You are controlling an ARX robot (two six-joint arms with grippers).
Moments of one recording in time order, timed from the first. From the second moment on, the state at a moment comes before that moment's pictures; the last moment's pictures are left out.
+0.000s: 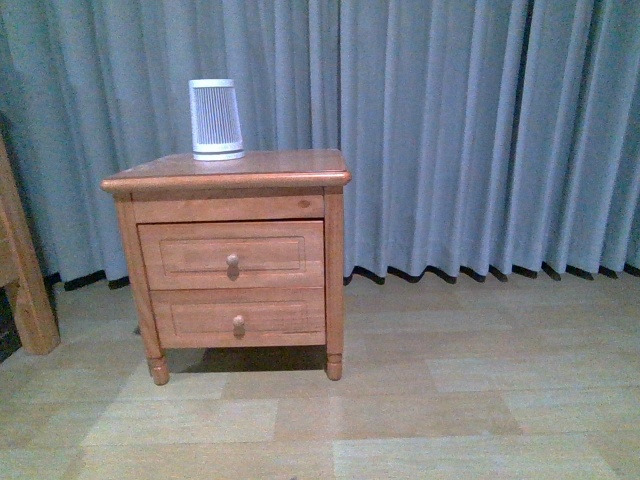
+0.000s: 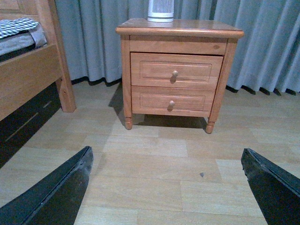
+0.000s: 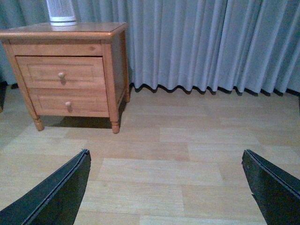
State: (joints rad) left arm 0.00 0.00 0.01 0.00 0.00 -0.01; right arm 0.00 0.00 0.01 0.00 0.00 0.00
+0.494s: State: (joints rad) left arm 0.00 0.00 0.01 0.00 0.00 -0.01; right arm 0.00 0.00 0.01 0.00 0.00 0.00
